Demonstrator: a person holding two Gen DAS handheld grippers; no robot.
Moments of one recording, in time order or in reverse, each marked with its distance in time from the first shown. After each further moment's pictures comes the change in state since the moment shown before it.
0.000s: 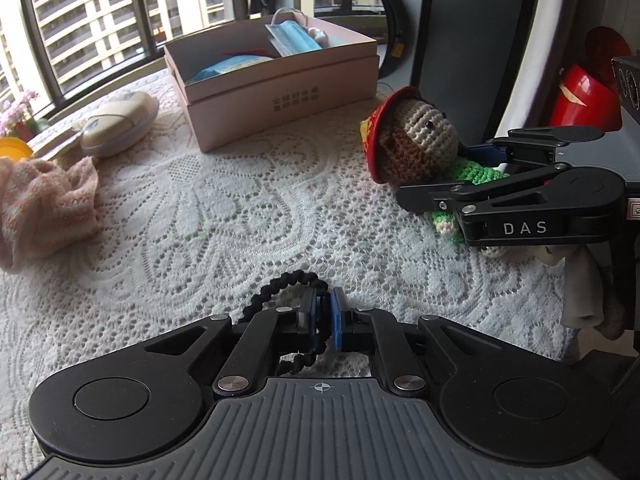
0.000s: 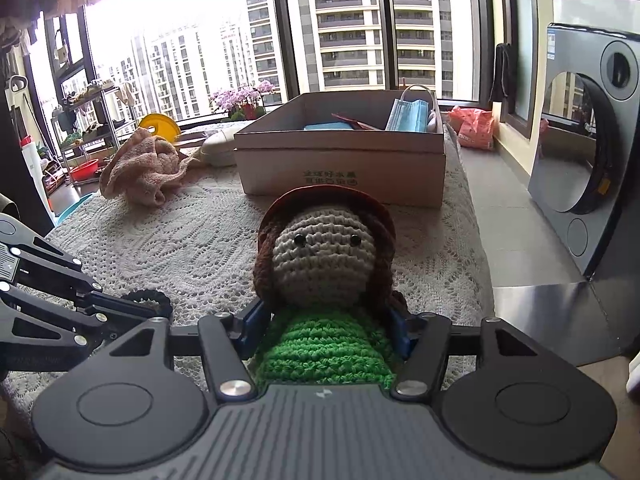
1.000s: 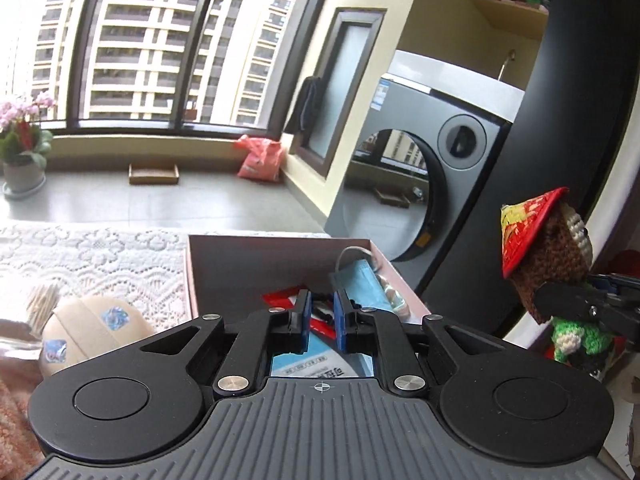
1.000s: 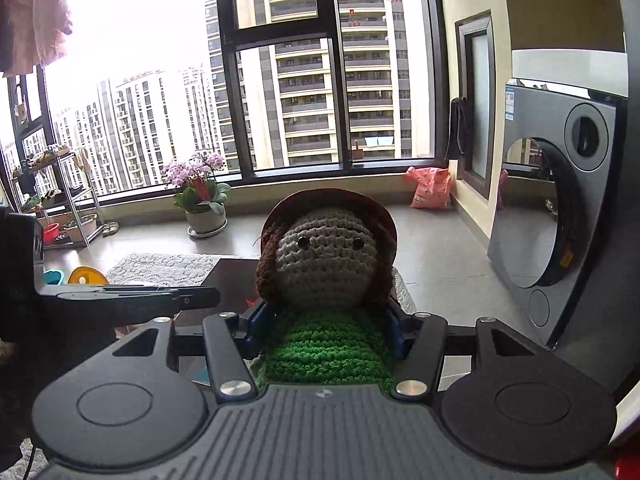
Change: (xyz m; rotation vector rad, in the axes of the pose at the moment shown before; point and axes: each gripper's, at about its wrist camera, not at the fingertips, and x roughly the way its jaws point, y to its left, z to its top) left arm 0.056 0.117 0.176 -0.348 -0.414 -0.096; right arm 0.015 -0.065 0.184 0.068 -0.134 -0.102
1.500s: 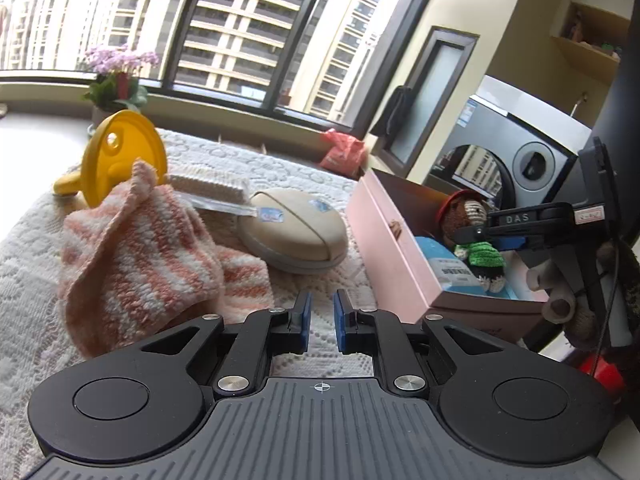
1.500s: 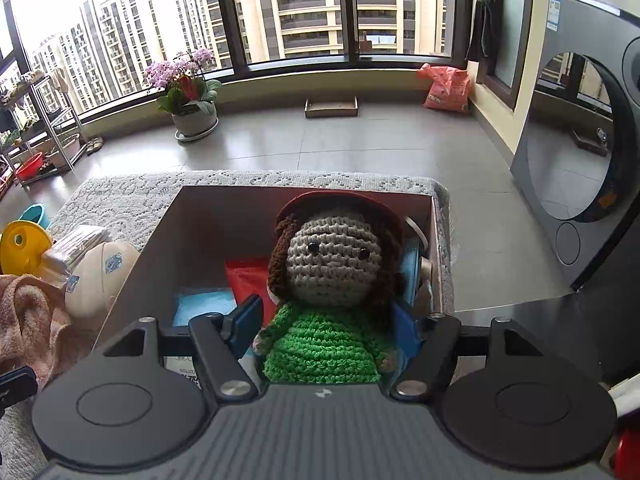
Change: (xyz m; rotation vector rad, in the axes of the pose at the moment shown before) left arm -0.101 0.100 -0.083 -0.201 0.006 0.186; right arm 0.163 0.035 0.002 -0.032 0.328 -0.032
